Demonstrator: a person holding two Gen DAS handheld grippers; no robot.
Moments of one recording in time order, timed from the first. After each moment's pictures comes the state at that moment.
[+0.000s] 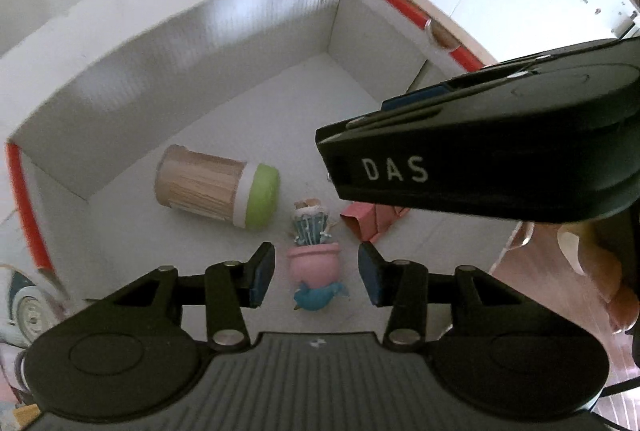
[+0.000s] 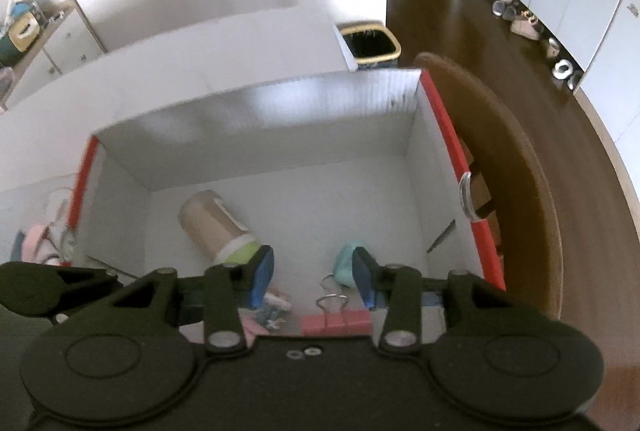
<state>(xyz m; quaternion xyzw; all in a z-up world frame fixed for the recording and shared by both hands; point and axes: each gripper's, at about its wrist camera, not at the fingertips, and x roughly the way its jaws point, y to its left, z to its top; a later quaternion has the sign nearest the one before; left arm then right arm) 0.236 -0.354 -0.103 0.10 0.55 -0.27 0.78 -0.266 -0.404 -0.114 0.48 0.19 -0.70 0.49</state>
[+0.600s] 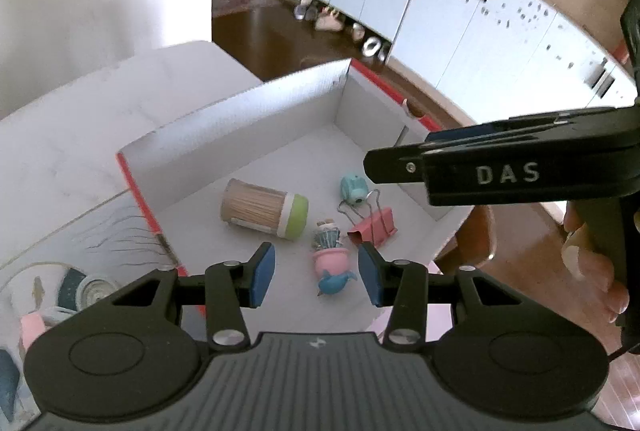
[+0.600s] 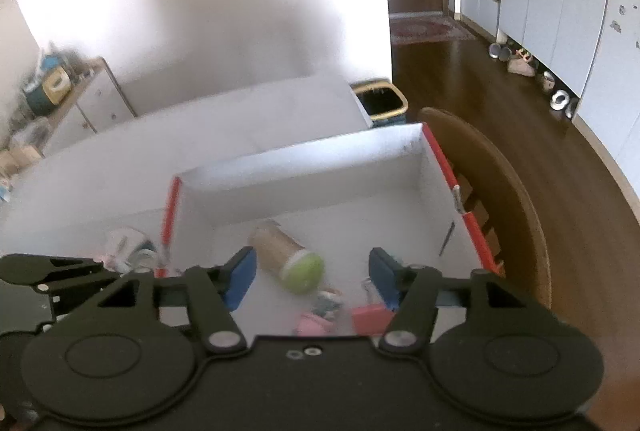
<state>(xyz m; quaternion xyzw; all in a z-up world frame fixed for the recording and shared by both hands) 0.193 -0.285 -0.038 0.05 0.46 -0.29 0.84 -0.224 -0.352 -0.053 0.42 0.11 -0.74 0.52</state>
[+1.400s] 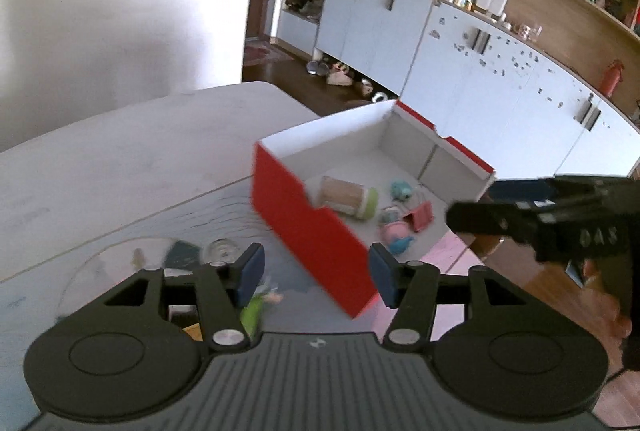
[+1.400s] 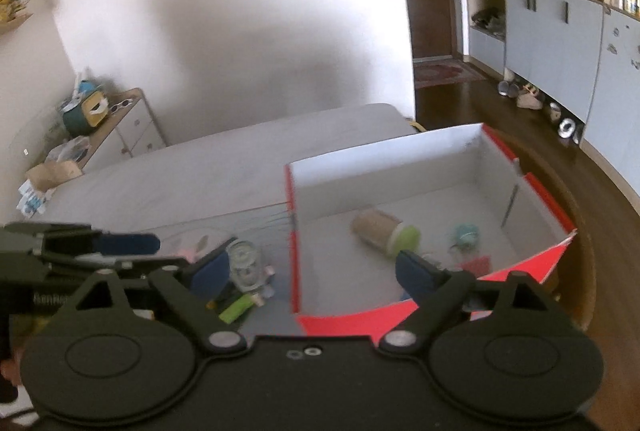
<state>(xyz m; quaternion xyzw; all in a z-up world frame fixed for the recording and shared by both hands) 0.142 -0.129 -0.016 0.02 0.38 -0.29 0.88 -0.082 -0.329 -0.043 0.36 0.07 -0.76 0.54</state>
